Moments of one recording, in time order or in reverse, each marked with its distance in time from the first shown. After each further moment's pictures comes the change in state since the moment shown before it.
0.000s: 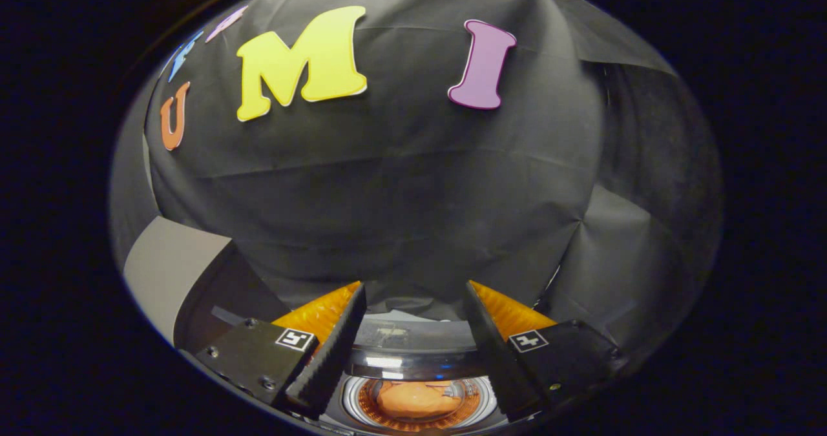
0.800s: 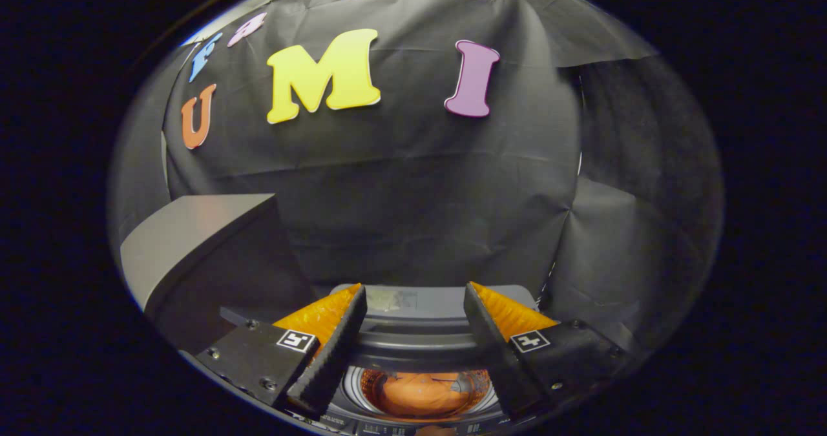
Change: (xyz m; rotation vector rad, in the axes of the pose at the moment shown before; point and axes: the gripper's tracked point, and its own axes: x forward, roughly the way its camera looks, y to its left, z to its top) arm -0.064 0.003 -0.091 -0.003 -0.101 0.029
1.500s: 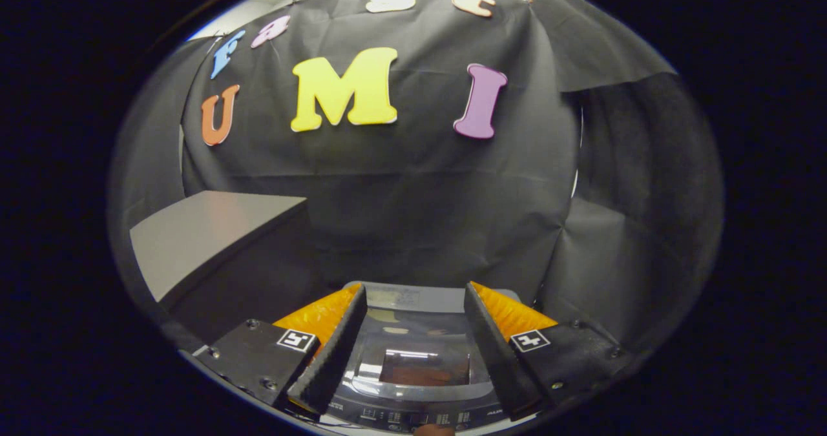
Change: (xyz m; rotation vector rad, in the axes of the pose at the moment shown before) arm -0.075 0.014 0.023 -0.052 -0.115 0.013
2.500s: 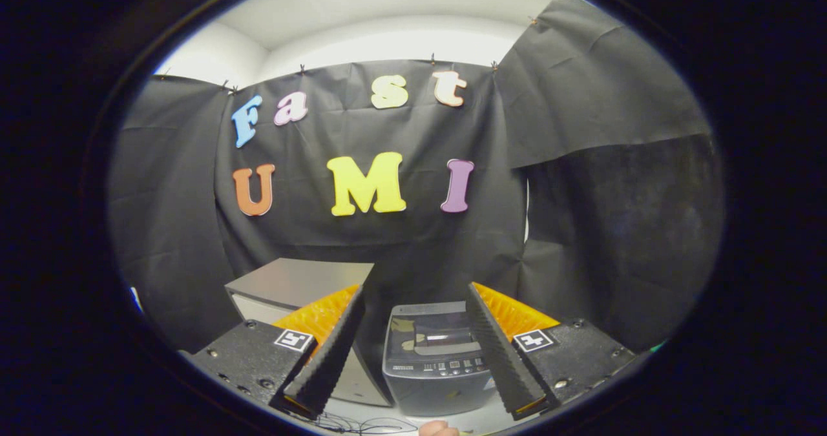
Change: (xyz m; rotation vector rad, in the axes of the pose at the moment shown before) arm -0.345 0.082 0.037 0.110 -0.257 -0.055
